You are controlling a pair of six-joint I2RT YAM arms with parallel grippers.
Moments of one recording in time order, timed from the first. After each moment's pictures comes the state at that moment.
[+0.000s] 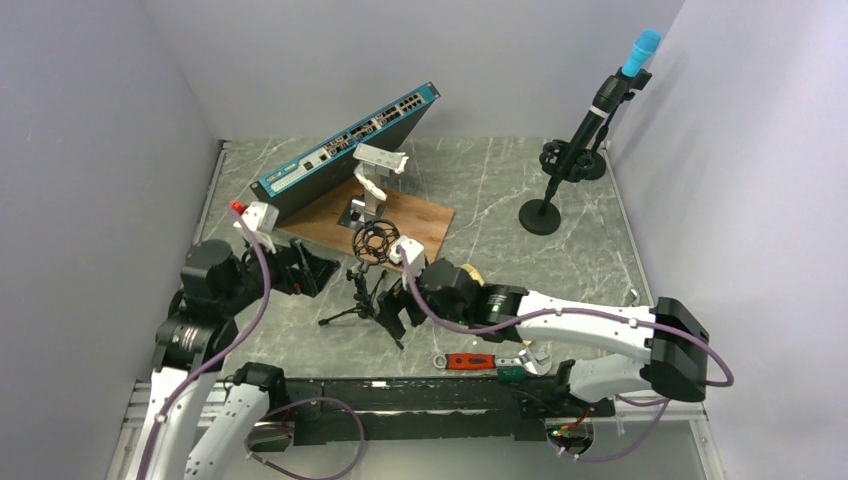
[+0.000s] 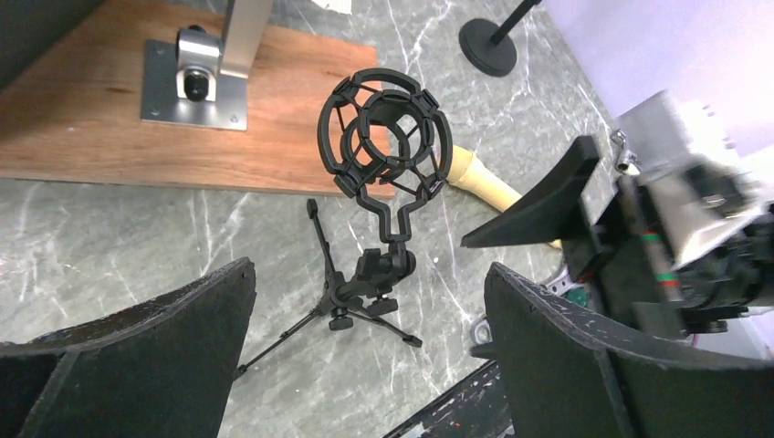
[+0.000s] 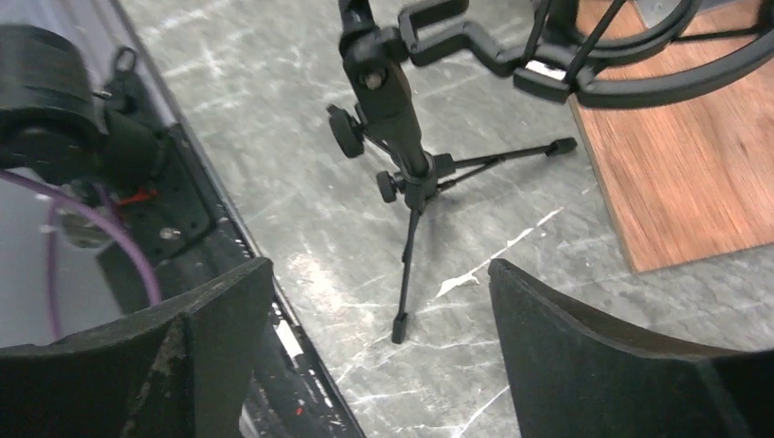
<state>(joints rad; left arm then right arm) -0.20 0.59 0.88 -0.62 0.42 -0.32 1.15 1.26 0.86 -0.05 0.06 0.28</state>
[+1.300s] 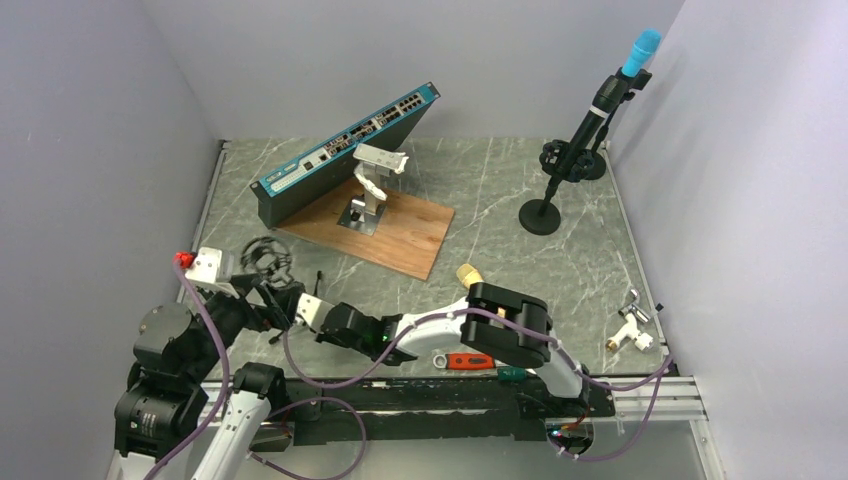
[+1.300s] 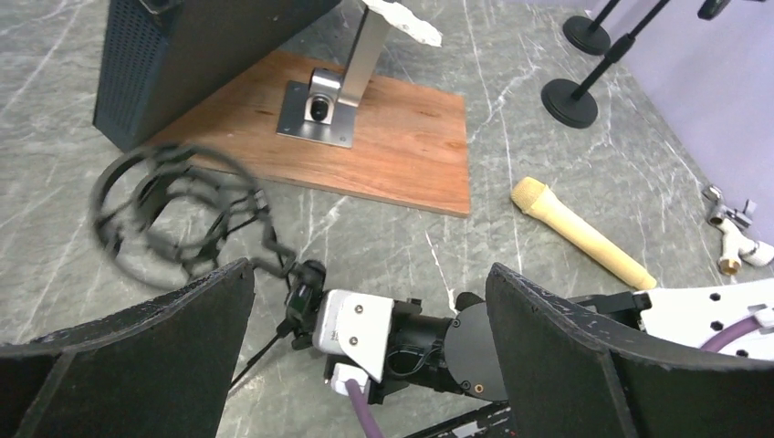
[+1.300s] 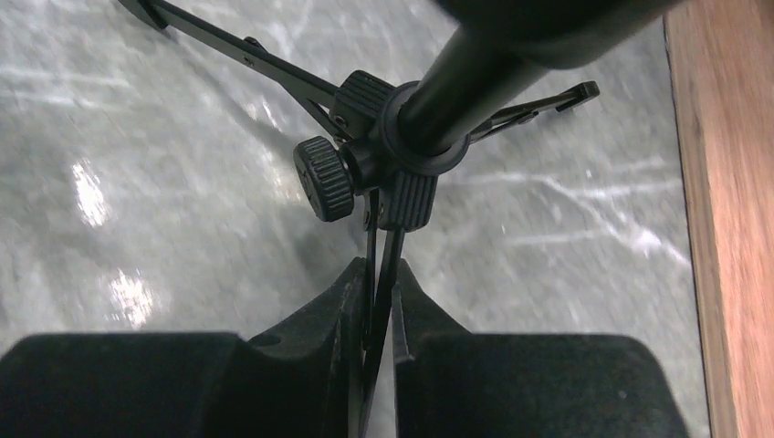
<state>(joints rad) -0.20 0.28 0.98 -0.88 0.17 -0.24 1.36 2.09 1.20 0.35 0.32 -0.14</state>
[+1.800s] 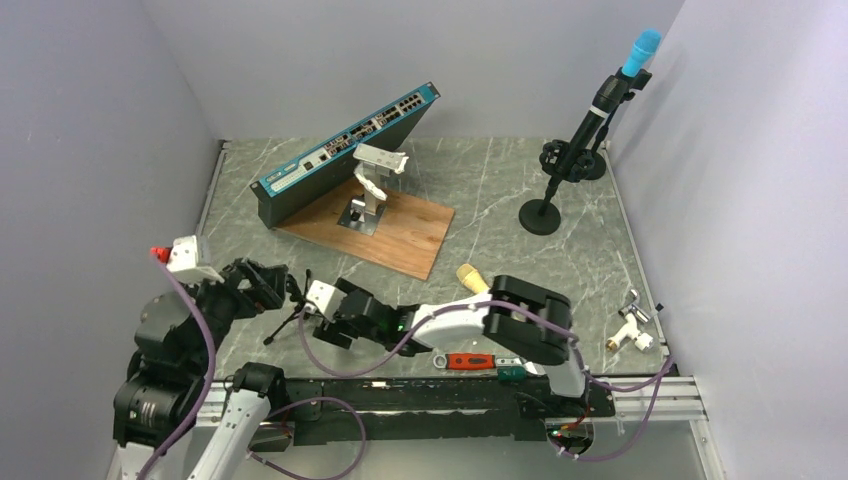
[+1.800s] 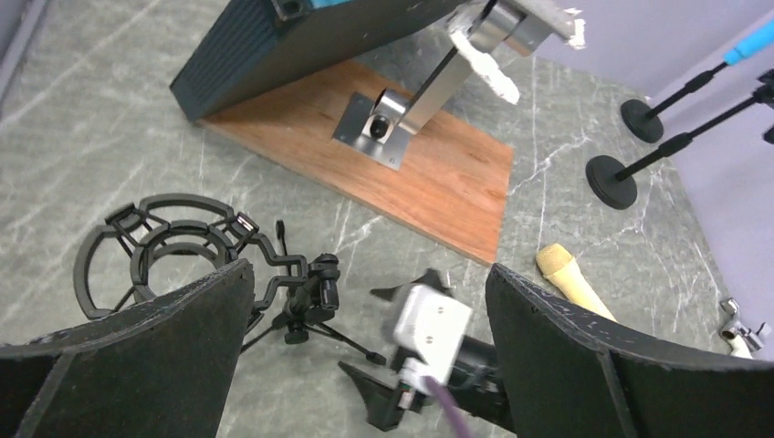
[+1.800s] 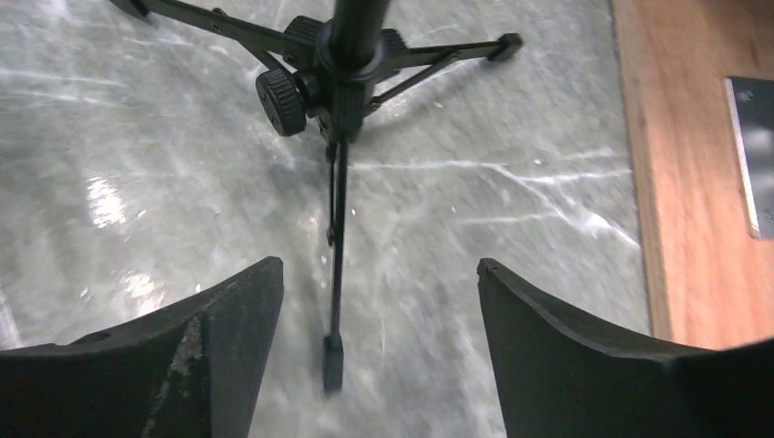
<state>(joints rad) -0.20 0.31 1.01 -0.89 -0.05 -0.39 1.30 2.04 1.16 0.38 0.23 -0.15</state>
